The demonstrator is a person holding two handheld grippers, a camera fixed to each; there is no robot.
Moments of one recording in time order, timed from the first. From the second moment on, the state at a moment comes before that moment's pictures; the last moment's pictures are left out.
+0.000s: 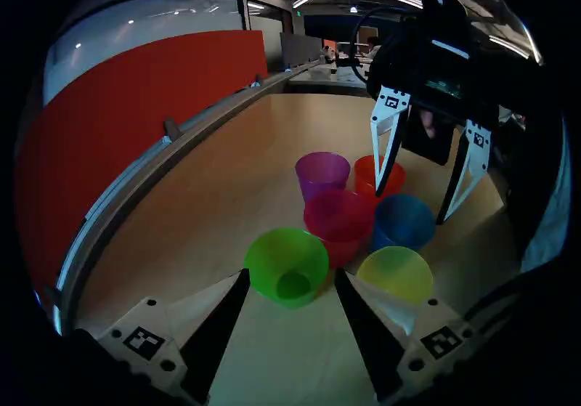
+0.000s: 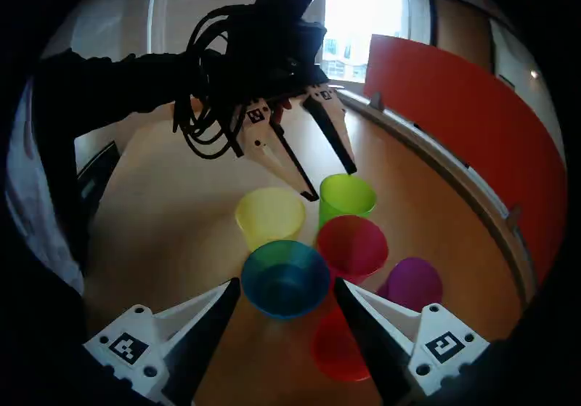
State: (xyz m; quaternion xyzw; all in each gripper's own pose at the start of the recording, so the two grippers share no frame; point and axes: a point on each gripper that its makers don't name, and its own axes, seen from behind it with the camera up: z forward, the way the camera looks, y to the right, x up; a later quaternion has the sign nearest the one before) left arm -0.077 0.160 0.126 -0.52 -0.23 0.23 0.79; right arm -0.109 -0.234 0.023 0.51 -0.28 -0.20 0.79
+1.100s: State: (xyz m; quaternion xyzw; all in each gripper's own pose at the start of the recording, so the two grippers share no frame) left arm -0.084 0.166 0.139 -0.51 -0.24 0.24 0.79; right arm -0.123 -0.244 0.026 0.51 -0.29 -0.20 0.78
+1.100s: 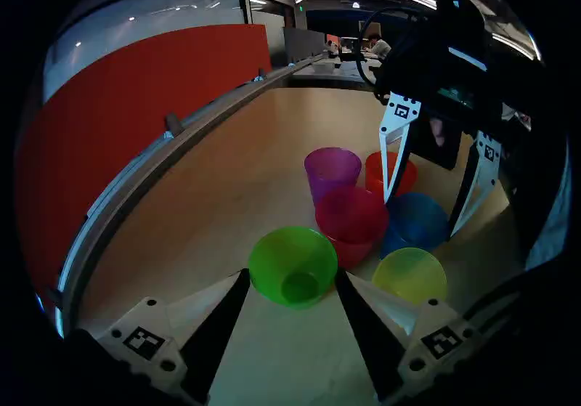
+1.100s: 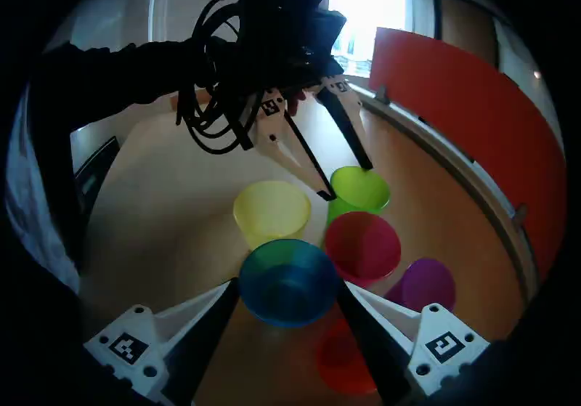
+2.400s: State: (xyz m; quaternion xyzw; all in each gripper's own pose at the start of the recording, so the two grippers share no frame) left arm -0.103 0.166 0.150 -0.50 -0.24 0.24 0.80; right arm -0.132 -0.255 0.030 0.51 -0.29 -0.20 0.78
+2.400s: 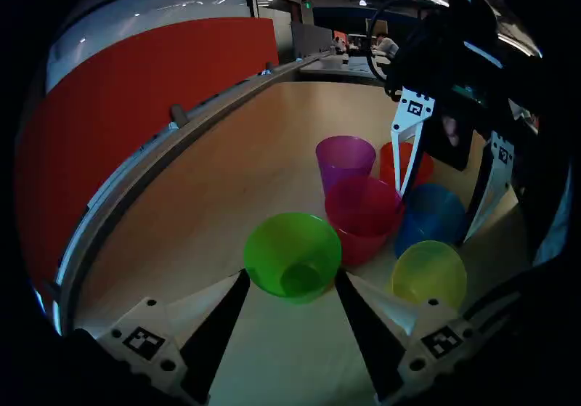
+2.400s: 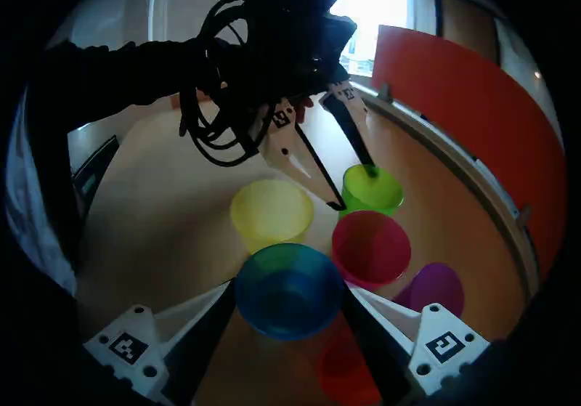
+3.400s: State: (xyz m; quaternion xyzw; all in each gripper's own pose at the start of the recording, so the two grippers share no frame) left arm -0.109 0.173 0.154 -0.50 -0.25 0.23 0.80; right arm -0.134 -0.256 0.032 0.51 -0.28 -0.22 0.78
